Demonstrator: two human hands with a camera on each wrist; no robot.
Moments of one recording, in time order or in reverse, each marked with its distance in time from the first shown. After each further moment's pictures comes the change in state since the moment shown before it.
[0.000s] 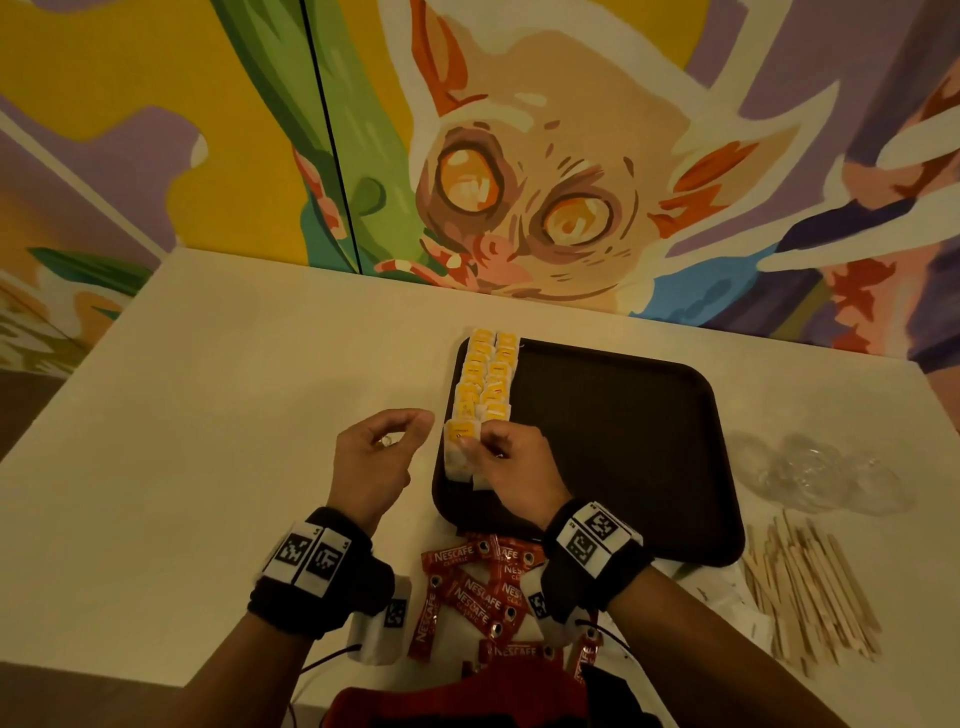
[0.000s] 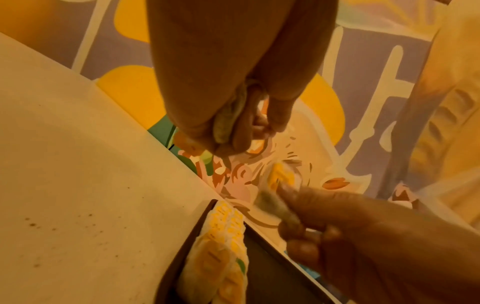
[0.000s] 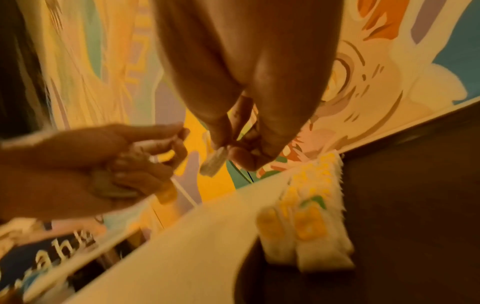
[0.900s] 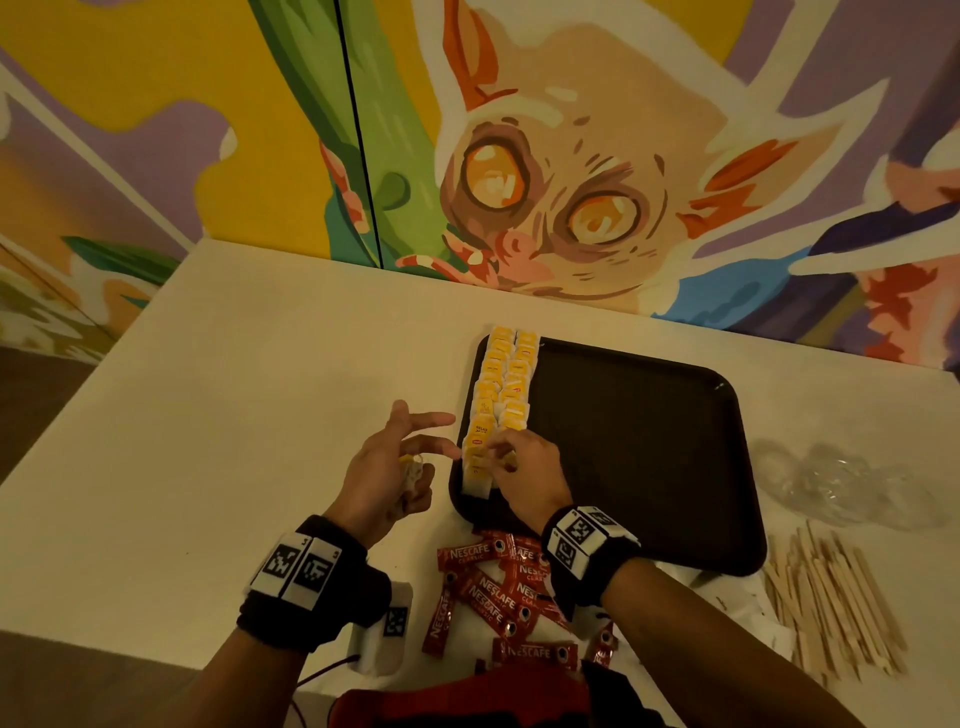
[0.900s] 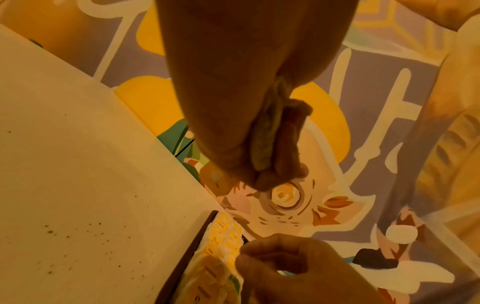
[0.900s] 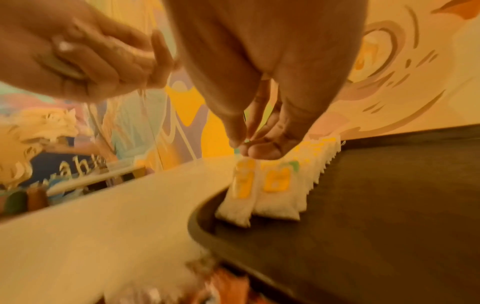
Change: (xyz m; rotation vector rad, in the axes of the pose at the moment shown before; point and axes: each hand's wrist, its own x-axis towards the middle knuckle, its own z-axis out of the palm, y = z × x) left_hand -0.009 0.010 -0.018 -0.234 -0.292 -0.303; right_hand 0.010 0.030 0.013 -0.345 0.021 0.039
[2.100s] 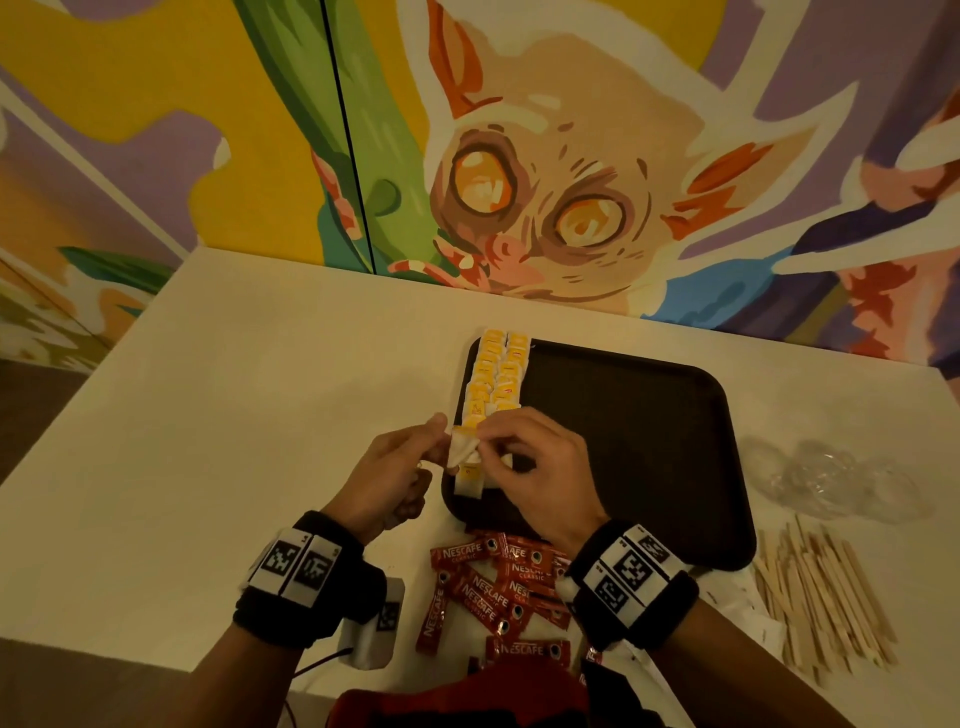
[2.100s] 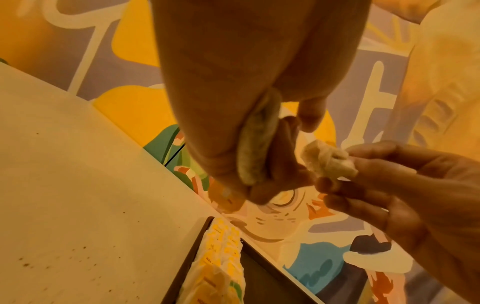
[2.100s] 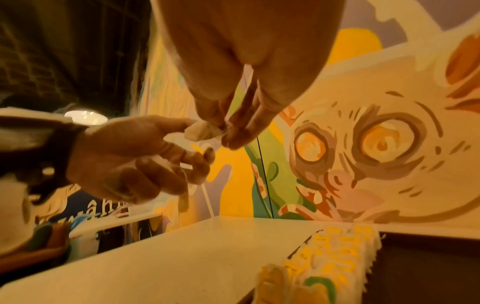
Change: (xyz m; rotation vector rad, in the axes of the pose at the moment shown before) left_hand -0.002 0.000 0.006 0.254 -0.090 0.030; right_hand -0.048 -0.050 -0.053 0.292 0.215 -0.518
